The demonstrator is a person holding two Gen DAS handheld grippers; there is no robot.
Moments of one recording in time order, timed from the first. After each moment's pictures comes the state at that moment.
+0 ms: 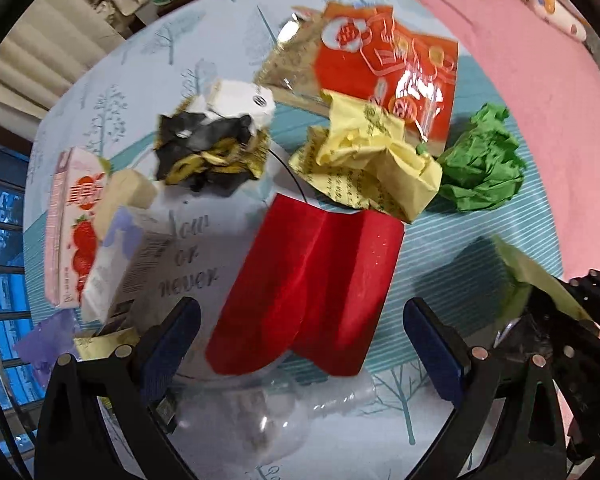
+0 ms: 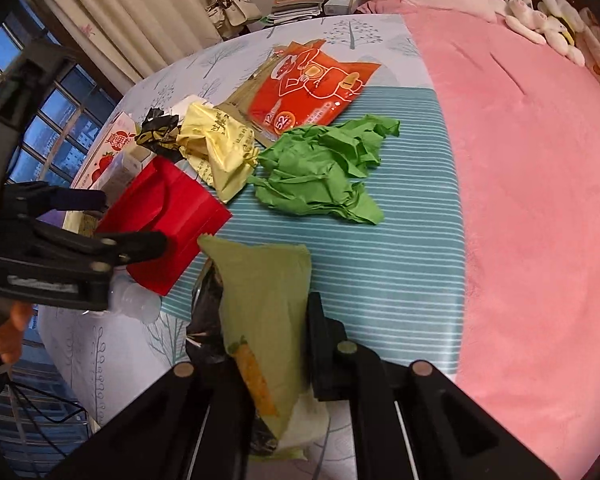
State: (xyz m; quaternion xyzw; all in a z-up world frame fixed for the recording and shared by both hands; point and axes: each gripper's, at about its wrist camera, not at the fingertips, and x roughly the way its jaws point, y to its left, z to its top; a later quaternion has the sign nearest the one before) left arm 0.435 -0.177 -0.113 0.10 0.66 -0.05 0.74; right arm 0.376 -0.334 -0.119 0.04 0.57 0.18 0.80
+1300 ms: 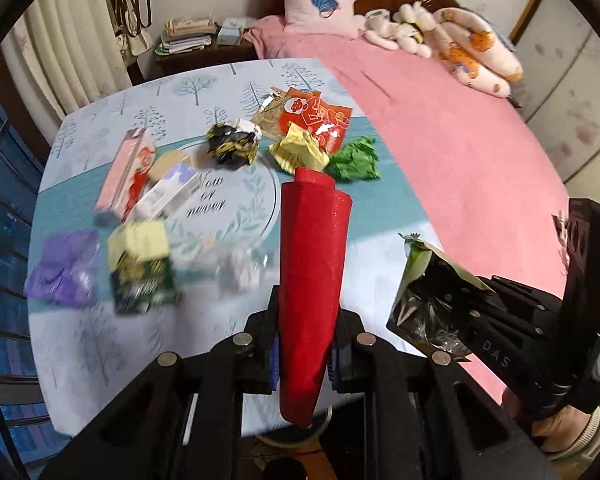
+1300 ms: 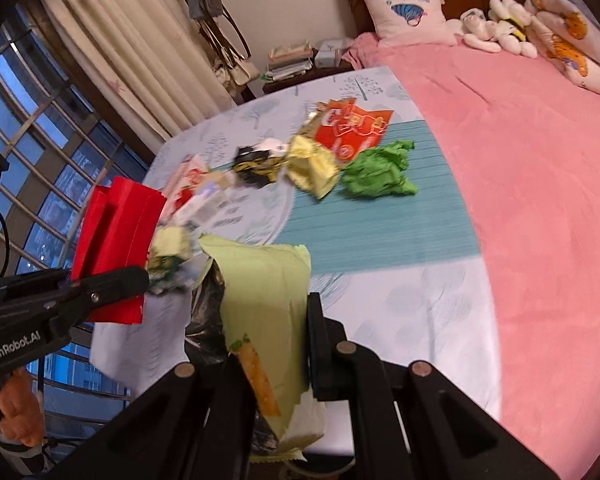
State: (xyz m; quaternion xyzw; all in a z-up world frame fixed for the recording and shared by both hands) left arm 0.255 -0.103 0.029 0.00 0.54 -0.16 0.83; right arm 0.254 -0.283 -0.027 0.11 0.49 0.13 0.85
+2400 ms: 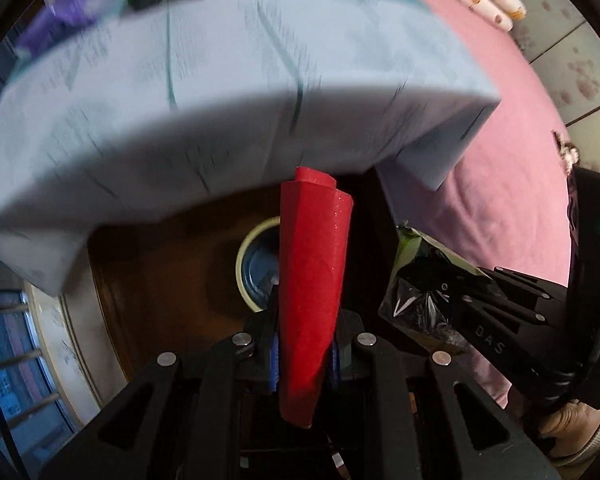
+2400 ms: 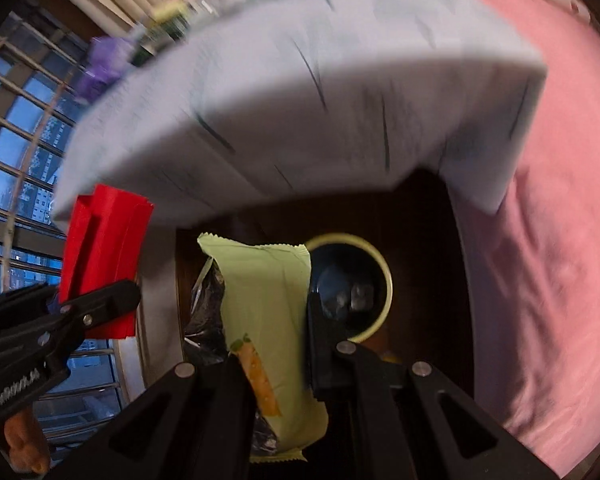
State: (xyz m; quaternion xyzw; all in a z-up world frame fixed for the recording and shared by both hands) left arm 0.041 -0.037 -0.146 0.00 0.65 -0.16 0.74; right arm 0.034 -0.204 -0.176 0.12 0.63 0.06 0.76
